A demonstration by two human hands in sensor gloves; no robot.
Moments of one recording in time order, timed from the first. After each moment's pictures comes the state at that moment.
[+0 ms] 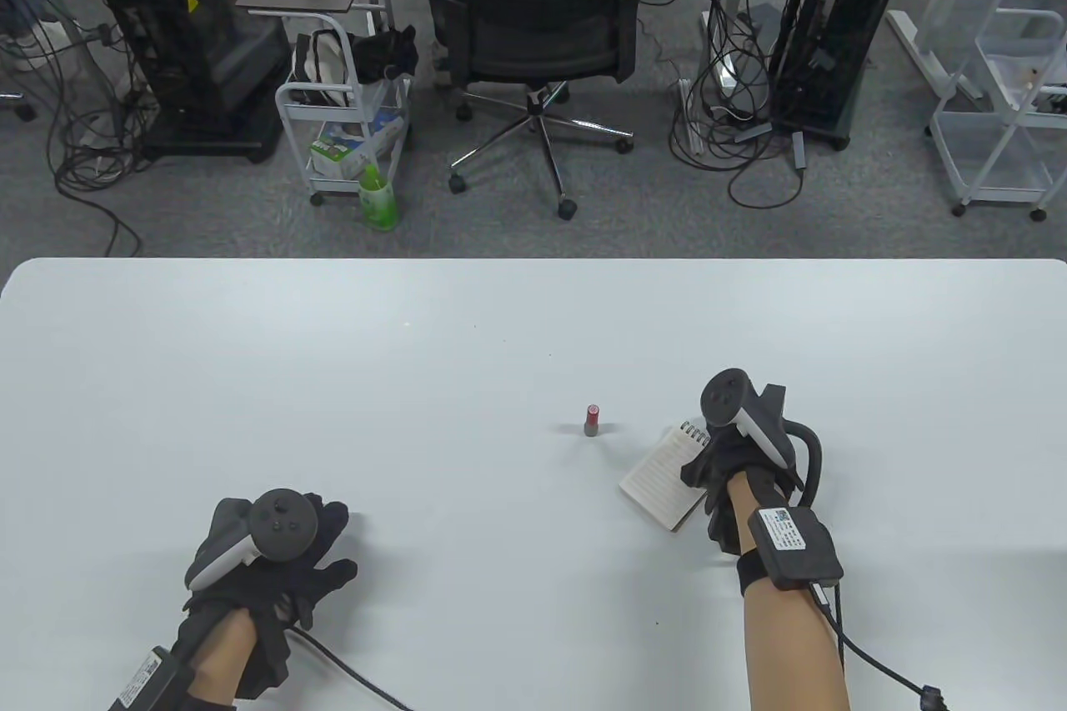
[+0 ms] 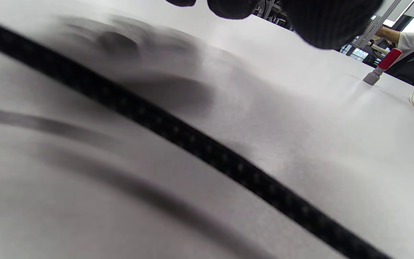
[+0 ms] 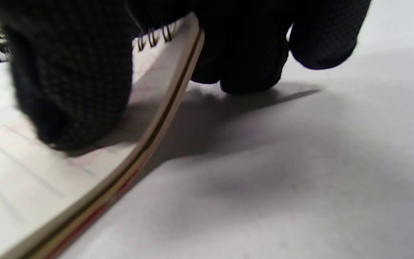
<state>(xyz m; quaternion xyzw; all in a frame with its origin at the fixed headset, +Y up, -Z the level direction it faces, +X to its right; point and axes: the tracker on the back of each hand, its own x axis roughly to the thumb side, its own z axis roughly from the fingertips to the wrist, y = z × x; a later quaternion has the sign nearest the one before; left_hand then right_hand) -0.319 -0.788 -0.298 -0.24 -0.10 0.14 0.96 0.212 -0.768 -0.413 -0.12 0.13 0.98 0.11</state>
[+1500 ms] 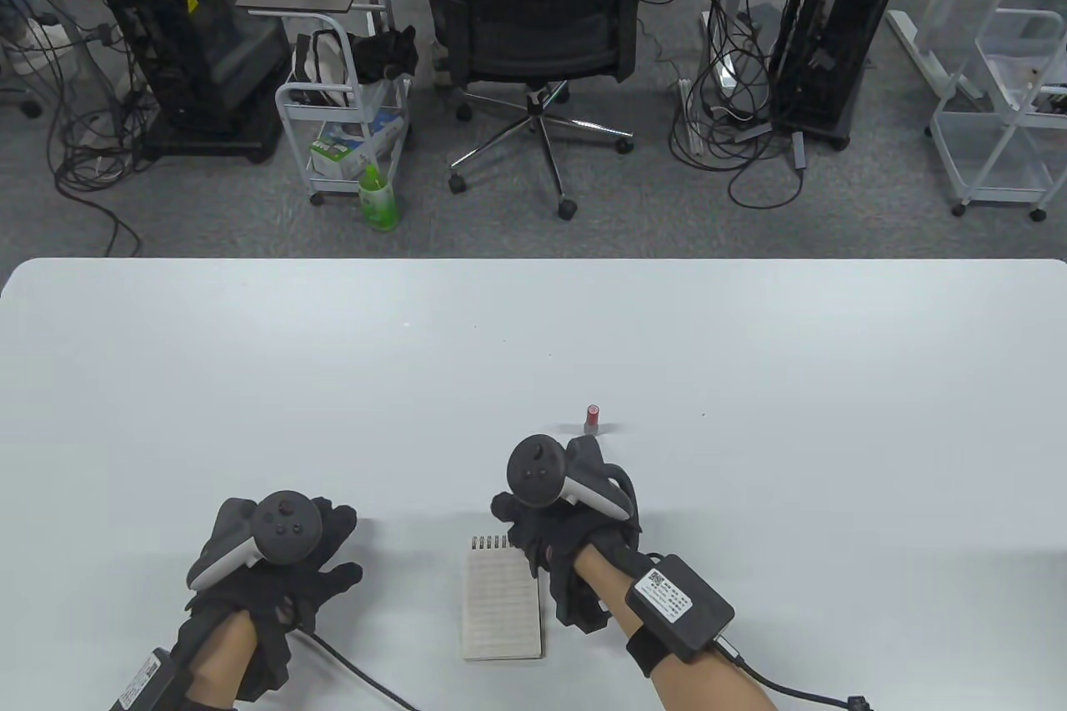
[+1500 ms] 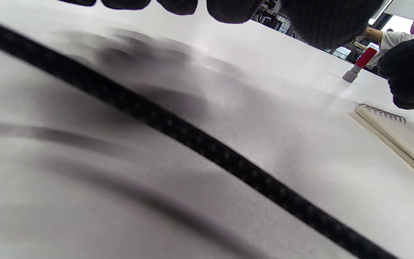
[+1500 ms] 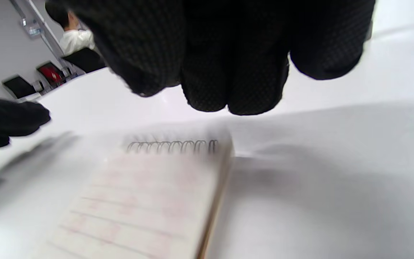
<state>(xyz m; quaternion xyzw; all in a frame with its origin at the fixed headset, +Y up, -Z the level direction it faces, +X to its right) -0.312 -0.783 -0.295 -0.24 -0.13 0.14 0.95 -0.001 -0.742 -0.336 0.19 0.19 0.95 0.14</state>
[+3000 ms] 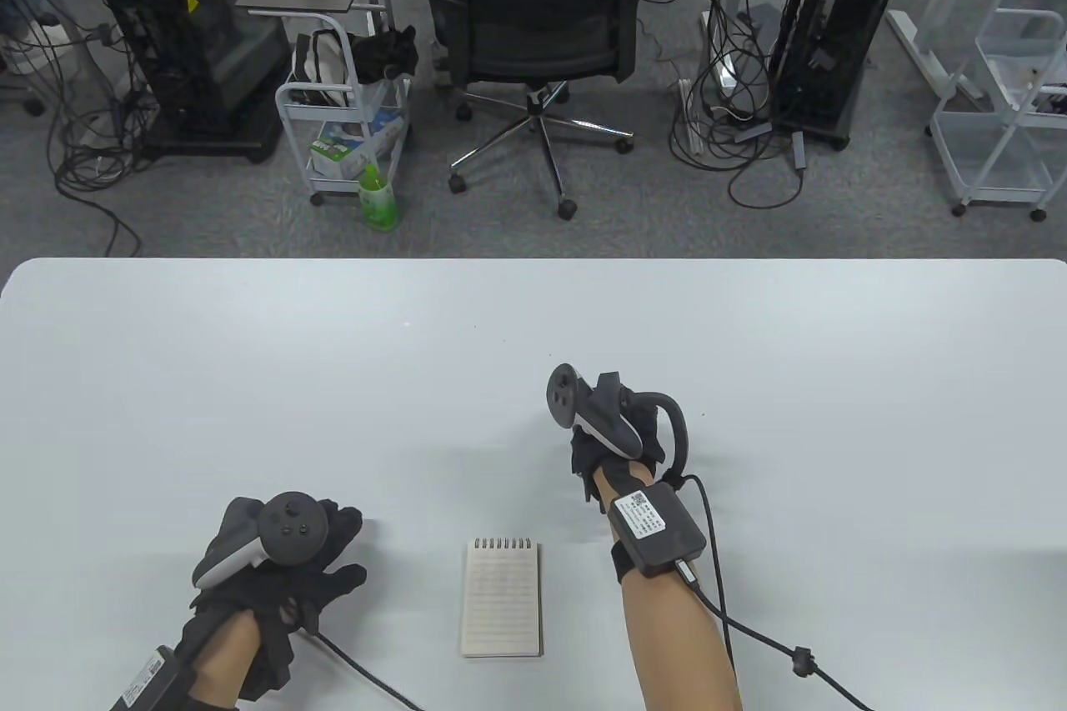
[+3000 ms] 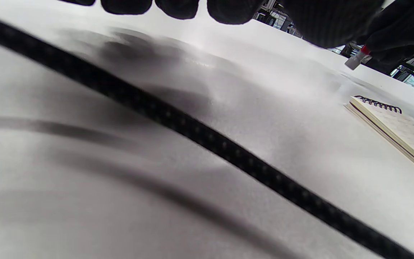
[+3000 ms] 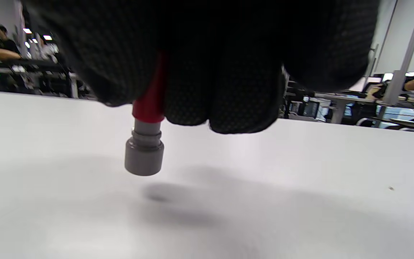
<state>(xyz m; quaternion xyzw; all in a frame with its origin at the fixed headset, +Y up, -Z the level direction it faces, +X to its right) -0.306 -0.782 -0.296 -0.24 -0.14 0.13 0.95 0.048 -0.730 -0.417 0.01 -0.02 1.00 0.01</state>
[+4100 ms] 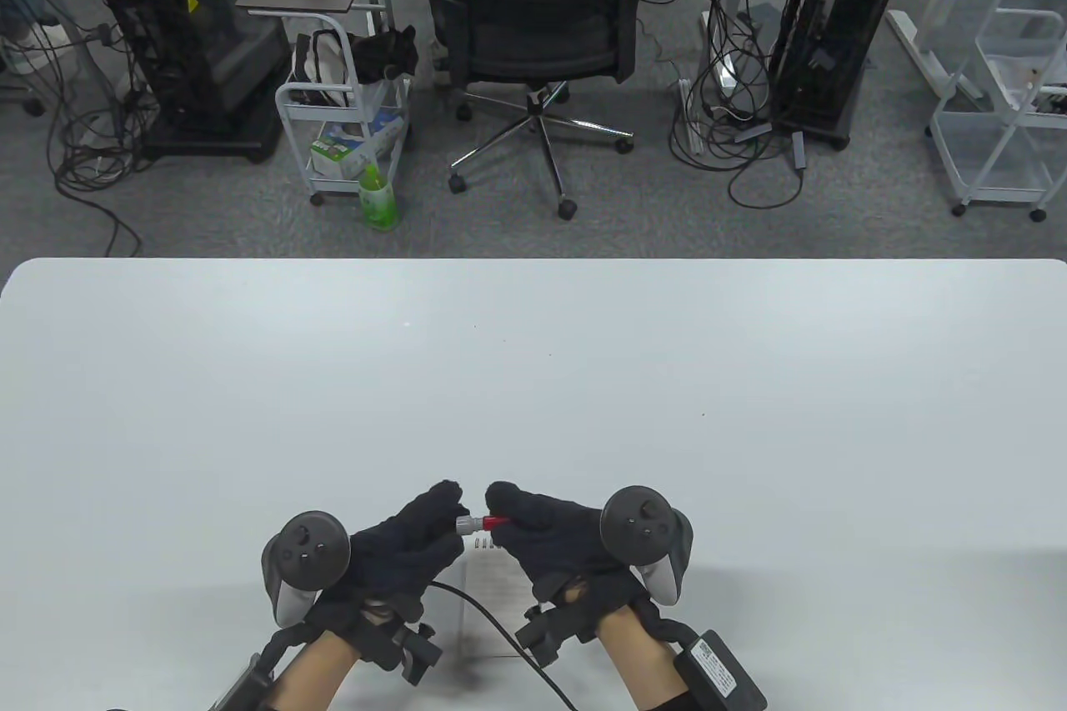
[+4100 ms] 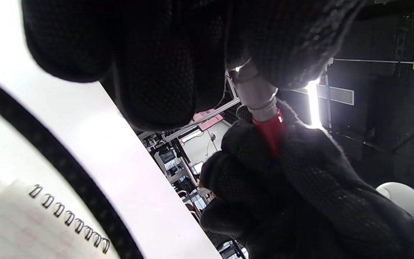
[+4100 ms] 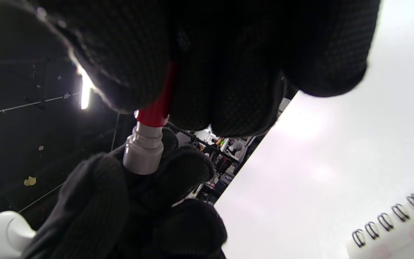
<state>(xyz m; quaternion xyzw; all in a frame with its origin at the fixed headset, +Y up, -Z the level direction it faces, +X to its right) -0.219 -0.752 -0.277 0.02 -0.19 0.51 0.84 0.039 -0.735 -0.284 0.16 -0.02 0.82 0.55</state>
